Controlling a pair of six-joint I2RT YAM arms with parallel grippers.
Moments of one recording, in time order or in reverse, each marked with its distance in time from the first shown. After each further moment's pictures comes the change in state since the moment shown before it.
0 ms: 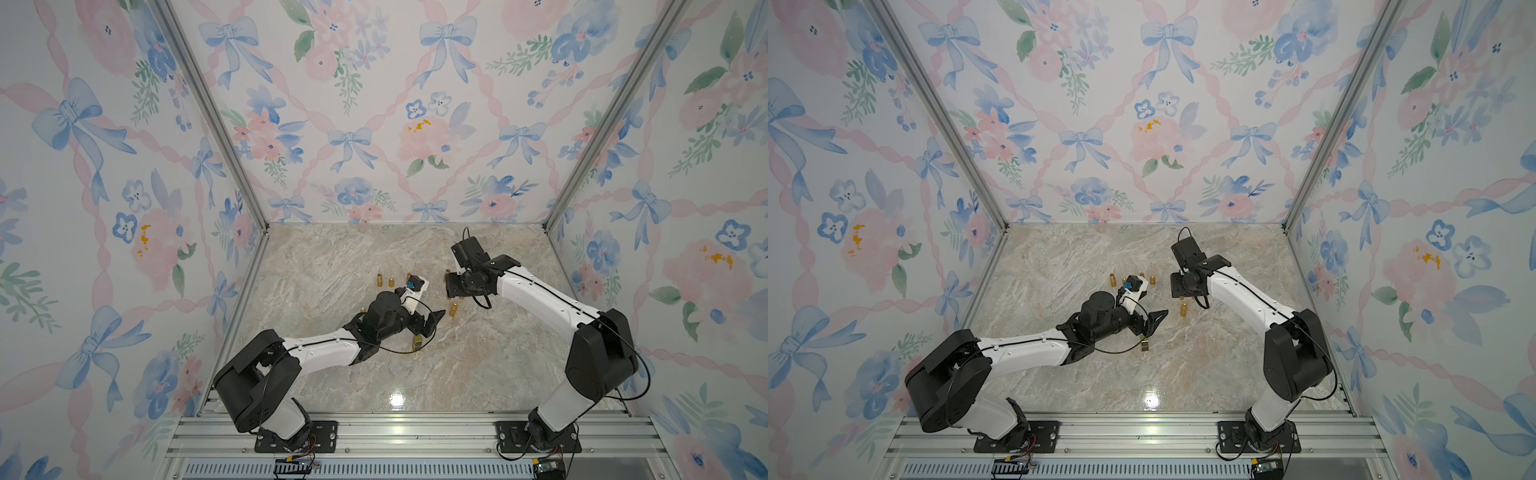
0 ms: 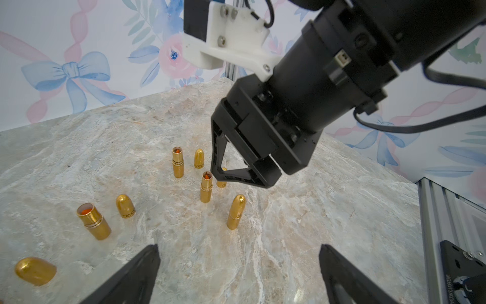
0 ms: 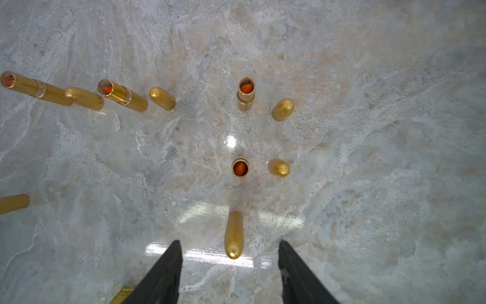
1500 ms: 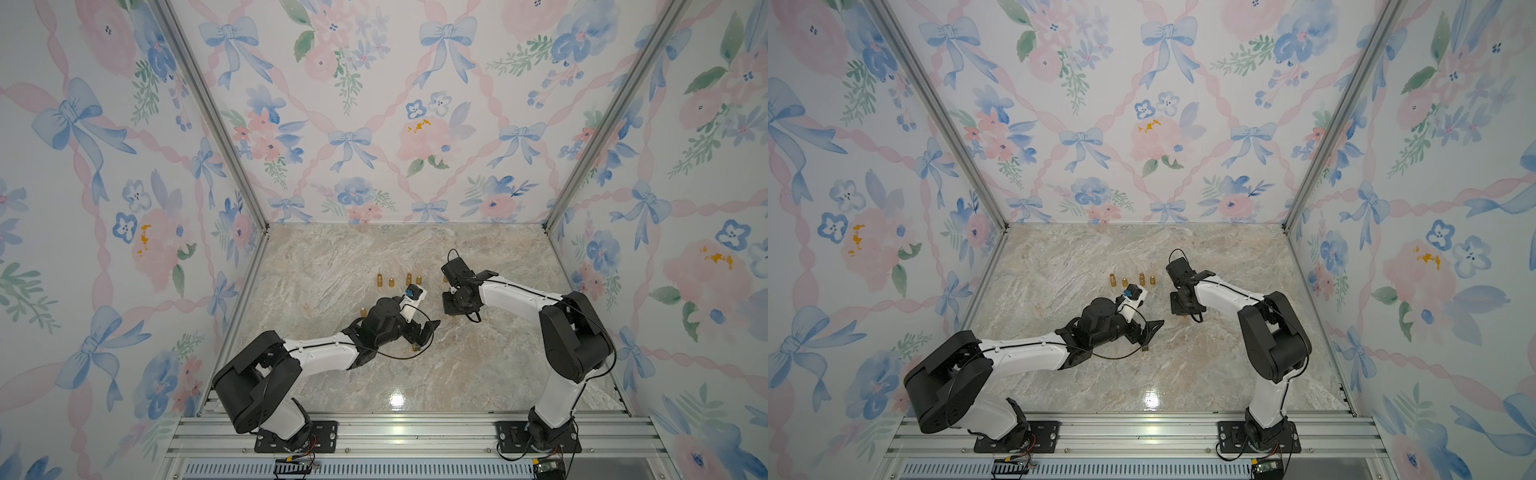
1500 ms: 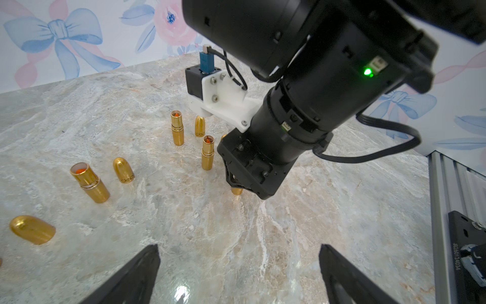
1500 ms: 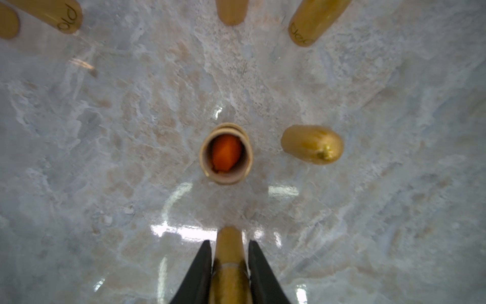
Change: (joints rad) left arm -0.003 -0.004 -0.049 -0.045 -0.010 0.008; right arm -0.005 0.158 -0.140 0.148 0.012 0.043
